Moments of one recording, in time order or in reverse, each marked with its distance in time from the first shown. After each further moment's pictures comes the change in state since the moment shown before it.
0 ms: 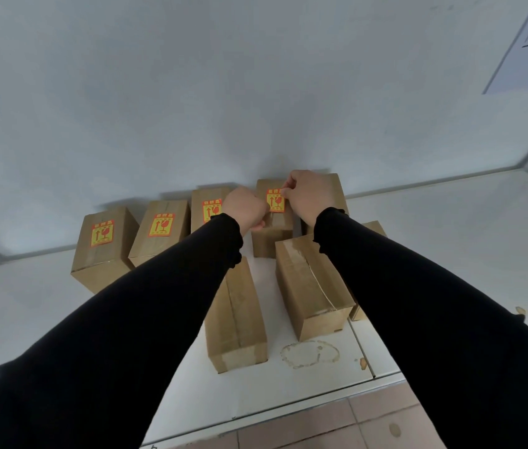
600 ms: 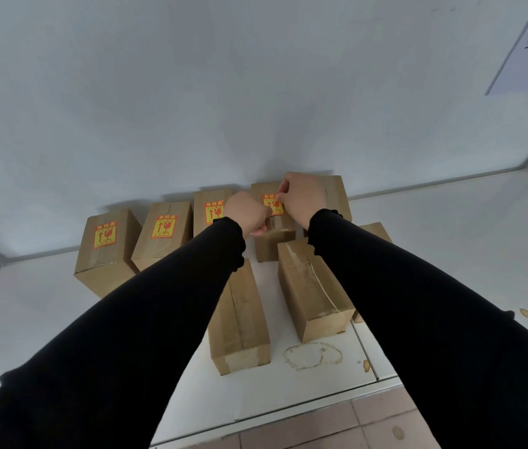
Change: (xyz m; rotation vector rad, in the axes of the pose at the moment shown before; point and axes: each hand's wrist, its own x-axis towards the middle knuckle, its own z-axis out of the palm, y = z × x) left_hand -0.006 -0.004 -0.002 -0.010 -0.022 -0.010; right_hand 0.000 -0.007 0.011 -0.099 -0.004 -0.082
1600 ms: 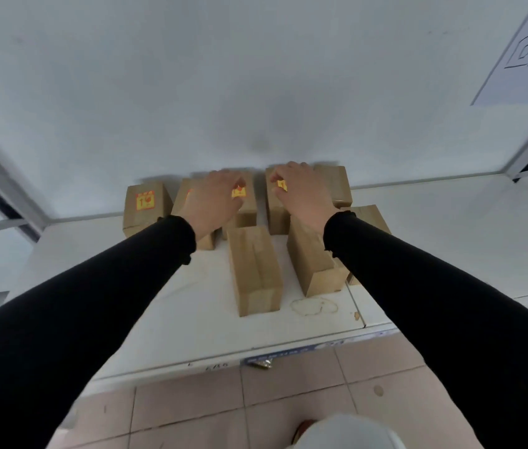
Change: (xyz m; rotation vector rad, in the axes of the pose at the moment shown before) left_hand -0.113 -0.061 -0.107 0.551 0.219 0.638; right_hand -0.097 -0.071 -0.042 -0.289 0.003 -0.339
